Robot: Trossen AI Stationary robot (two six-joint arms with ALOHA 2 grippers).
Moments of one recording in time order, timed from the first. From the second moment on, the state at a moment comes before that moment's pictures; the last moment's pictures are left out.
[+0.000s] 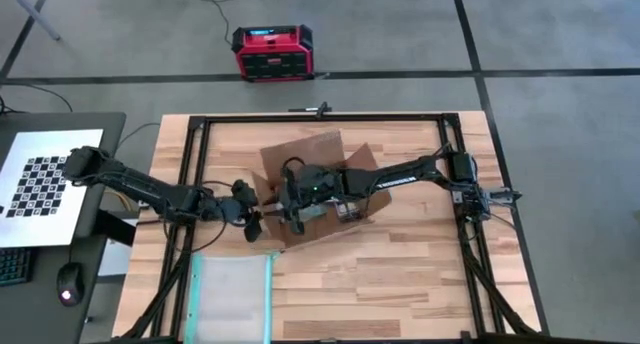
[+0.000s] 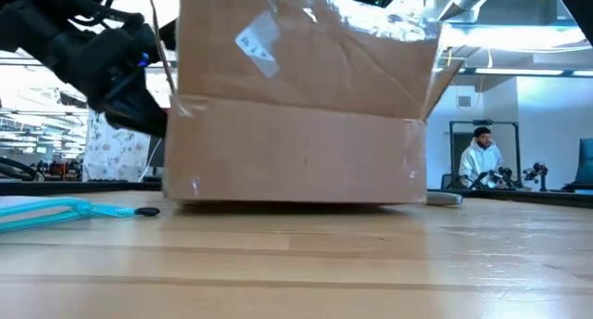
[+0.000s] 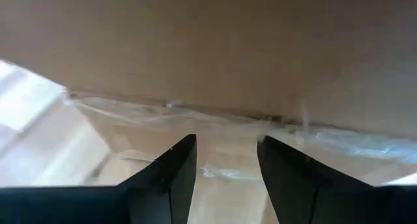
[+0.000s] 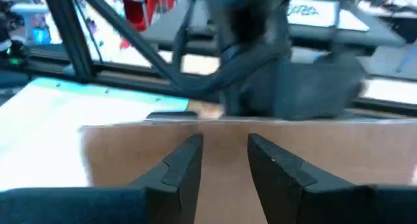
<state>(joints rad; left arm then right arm) -0.22 0.97 0.33 0.01 -0.47 -0.46 0.01 2.08 1.55 0.23 -0.17 -0.11</state>
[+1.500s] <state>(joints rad) -0.17 0.64 0.48 -0.29 -0.41 -0.48 -0.01 2.11 1.55 0.10 -0.17 -0.03</state>
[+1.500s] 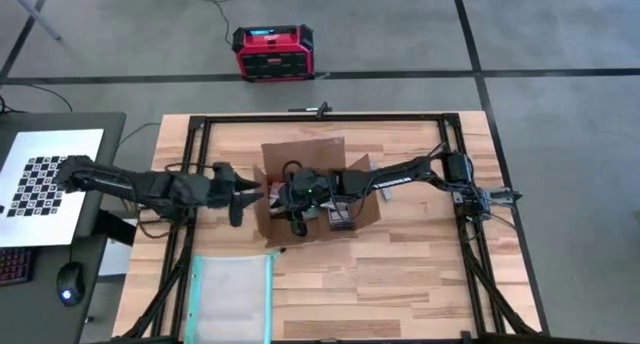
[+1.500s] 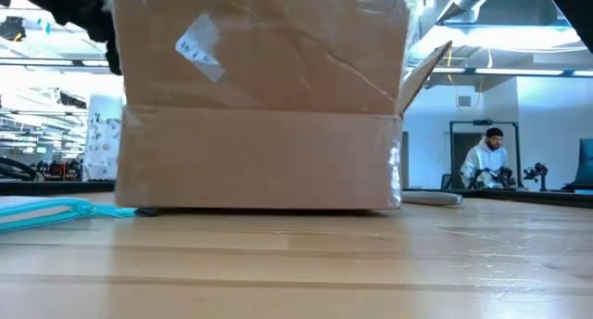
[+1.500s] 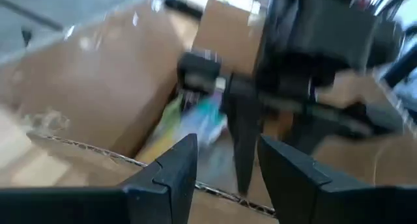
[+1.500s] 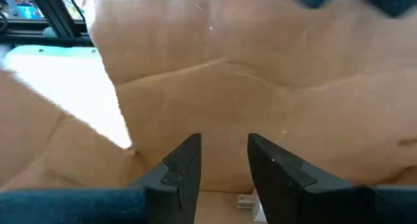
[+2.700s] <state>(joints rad) -0.18 0.61 0.48 -0.56 -0.37 -0.42 -0.02 2.11 1.81 -0.33 -0.14 -0.22</state>
